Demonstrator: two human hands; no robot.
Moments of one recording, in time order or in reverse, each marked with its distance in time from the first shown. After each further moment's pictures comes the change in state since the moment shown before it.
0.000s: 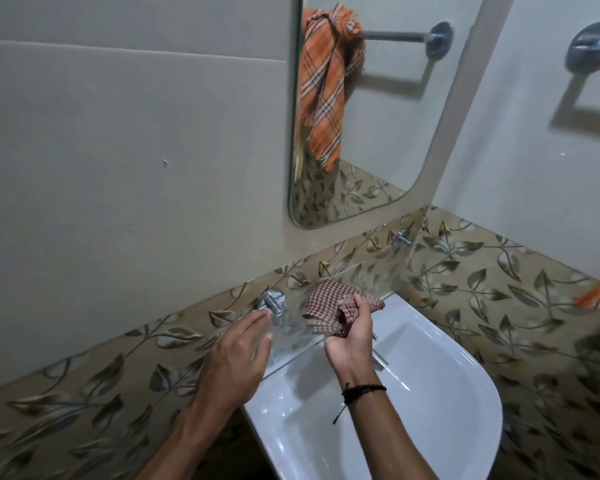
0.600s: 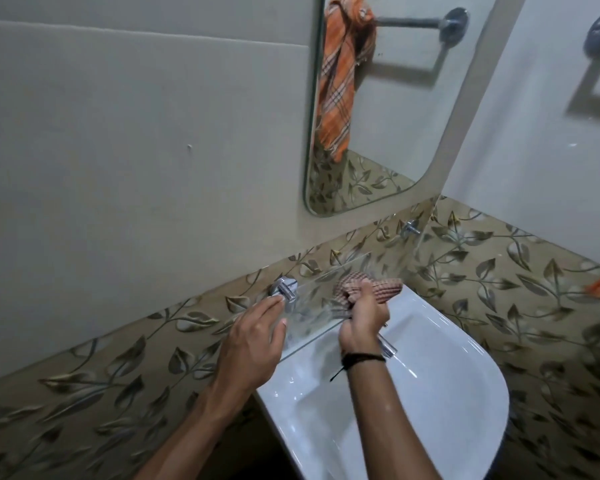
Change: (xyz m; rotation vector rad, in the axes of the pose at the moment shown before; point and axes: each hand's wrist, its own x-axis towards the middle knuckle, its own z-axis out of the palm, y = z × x) left_hand 0.000 0.005 -0.005 0.029 -0.023 -0.018; right_hand 0.033 0.011 0.003 -0.326 0.409 -0.404
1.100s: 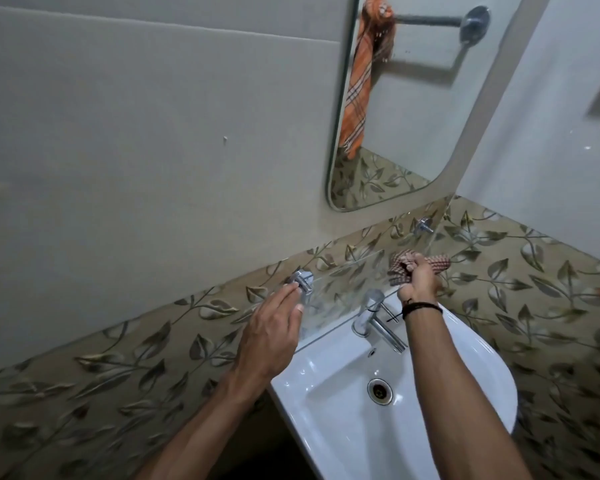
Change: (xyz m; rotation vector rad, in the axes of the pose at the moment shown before) left_hand 0.000 0.001 -0.003 -0.062 -0.024 -0.002; right_hand 0.083 -0.067 0.013 0.066 0.001 0.048
